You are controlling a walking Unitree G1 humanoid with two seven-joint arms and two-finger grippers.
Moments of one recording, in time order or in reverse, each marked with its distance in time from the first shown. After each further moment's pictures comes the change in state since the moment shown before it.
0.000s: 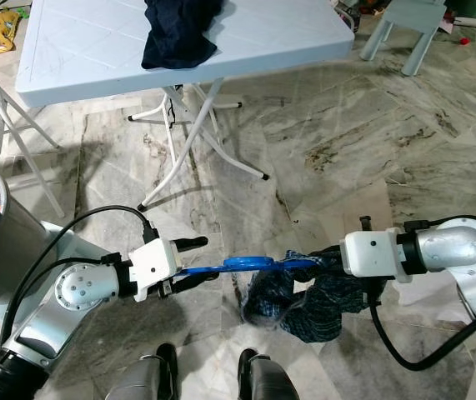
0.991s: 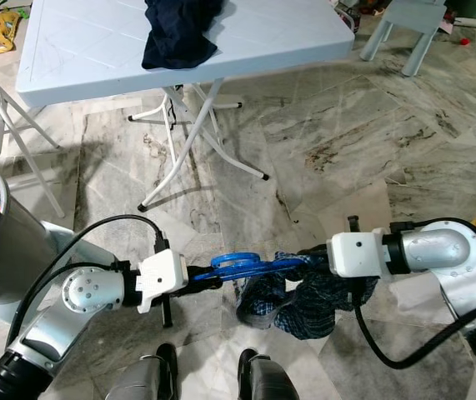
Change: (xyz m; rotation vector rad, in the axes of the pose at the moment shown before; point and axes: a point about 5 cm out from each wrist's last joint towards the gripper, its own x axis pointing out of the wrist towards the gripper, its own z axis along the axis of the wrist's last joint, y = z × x) left arm 0.005 -0.013 -0.003 -0.047 0.021 -0.144; right arm 0.015 -0.002 0.003 -0.018 -0.022 -0.031
